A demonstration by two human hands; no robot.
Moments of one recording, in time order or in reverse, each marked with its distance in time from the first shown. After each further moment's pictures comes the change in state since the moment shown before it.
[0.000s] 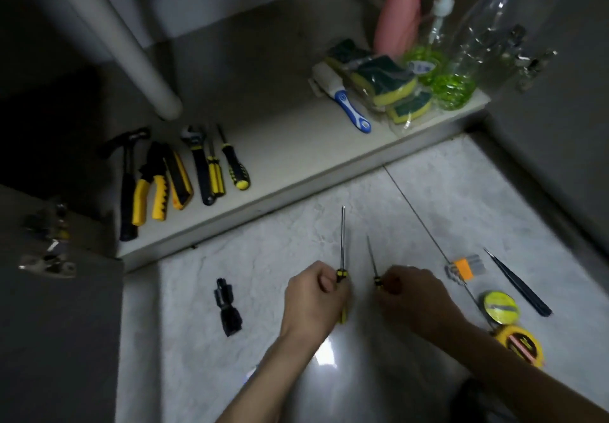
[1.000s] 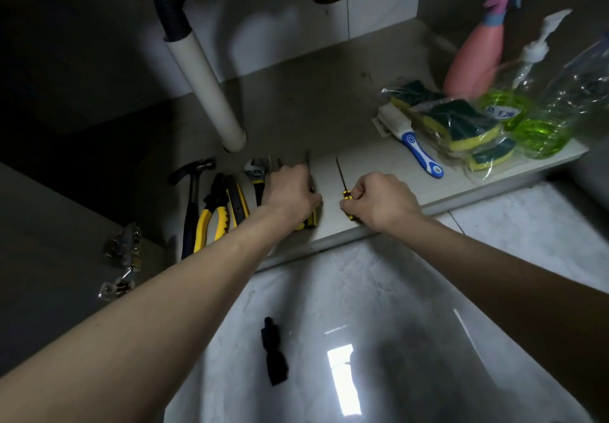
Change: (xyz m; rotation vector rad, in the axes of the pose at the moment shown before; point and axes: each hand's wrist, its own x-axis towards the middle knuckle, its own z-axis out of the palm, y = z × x) left_hand 0.191 0.085 -0.154 0.848 0.207 0.246; right_hand 0.158 -0.200 -0.056 -0.054 0.153 -0.109
